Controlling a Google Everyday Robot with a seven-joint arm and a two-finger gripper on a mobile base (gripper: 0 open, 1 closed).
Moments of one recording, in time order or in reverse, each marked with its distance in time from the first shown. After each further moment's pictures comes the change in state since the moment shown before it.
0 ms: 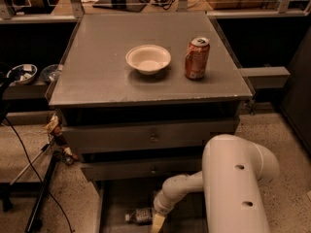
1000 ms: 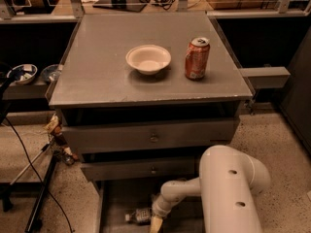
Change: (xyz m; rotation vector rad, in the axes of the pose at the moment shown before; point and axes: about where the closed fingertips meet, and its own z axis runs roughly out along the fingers) arm 0.012 -0.008 0.049 -0.025 -0.029 -0.012
